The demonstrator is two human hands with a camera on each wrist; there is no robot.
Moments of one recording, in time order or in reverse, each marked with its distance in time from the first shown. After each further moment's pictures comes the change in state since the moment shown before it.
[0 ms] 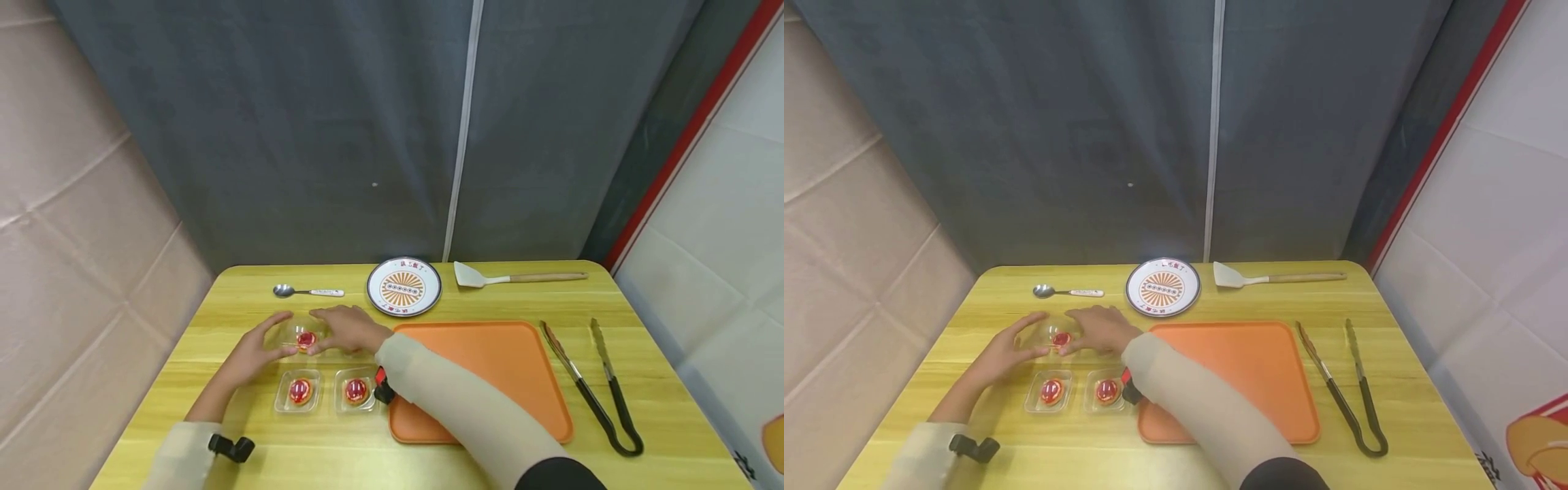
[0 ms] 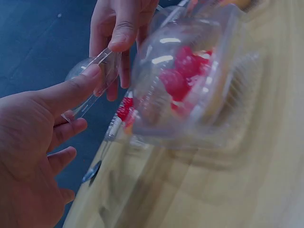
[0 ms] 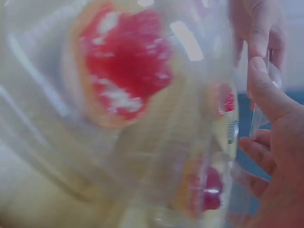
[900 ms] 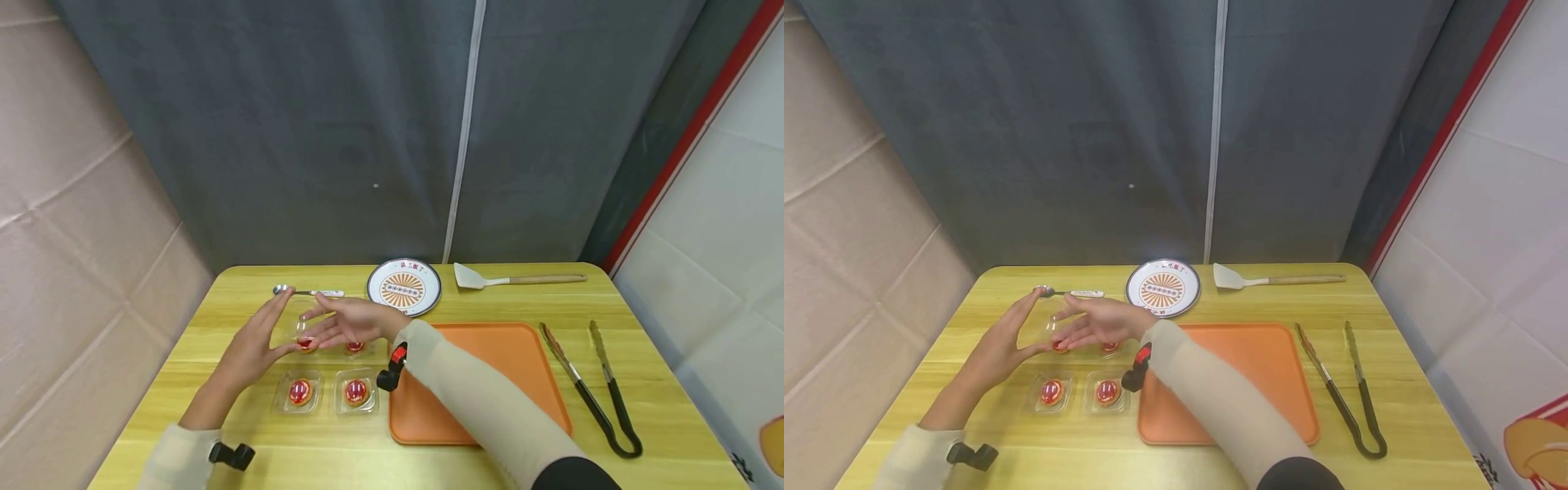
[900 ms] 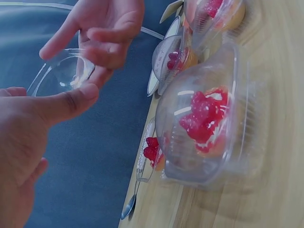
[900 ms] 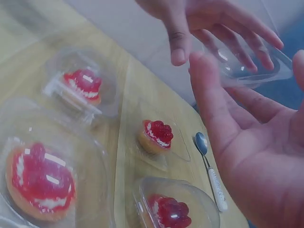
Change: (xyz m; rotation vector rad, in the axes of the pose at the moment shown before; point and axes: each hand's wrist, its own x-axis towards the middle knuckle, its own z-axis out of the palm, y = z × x) left_hand -0.009 0.058 -0.008 0.429 0.246 0.428; right_hand -0.014 0.010 -0.032 1.443 -0.431 0.003
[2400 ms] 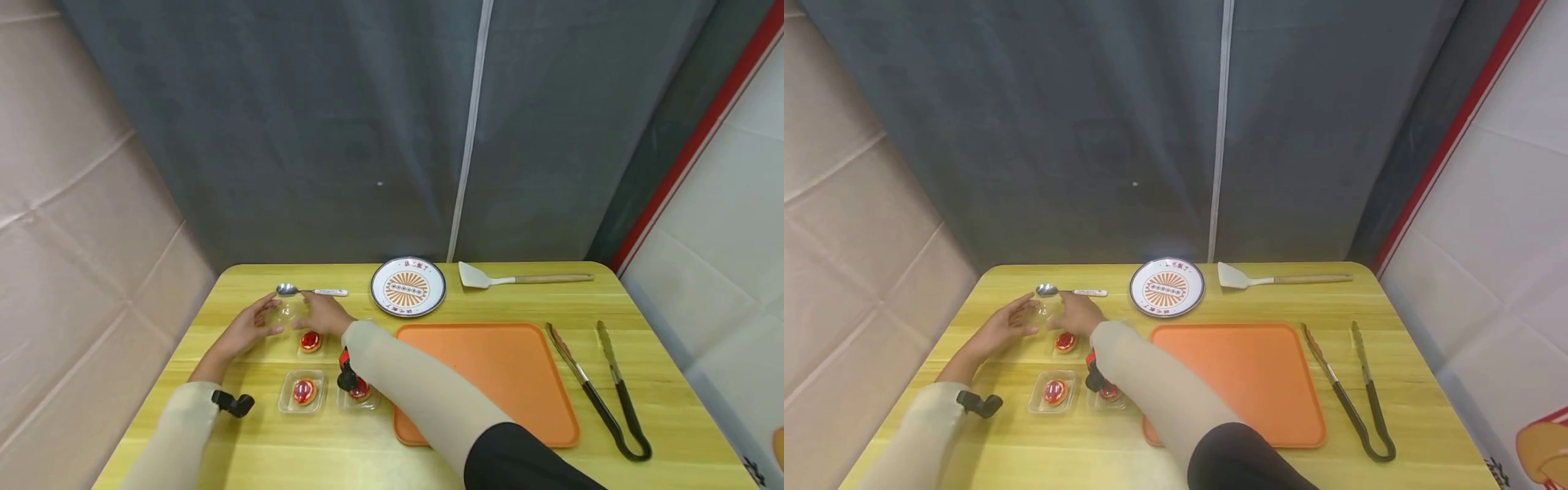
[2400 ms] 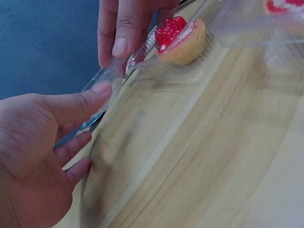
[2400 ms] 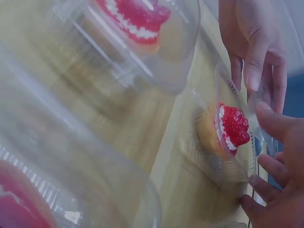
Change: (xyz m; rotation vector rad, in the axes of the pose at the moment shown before) left_hand 0.003 -0.119 0.036 -0.648 -0.282 -0.464; right_hand 0.098 0.023 0.008 -1.099 0.658 -0.032
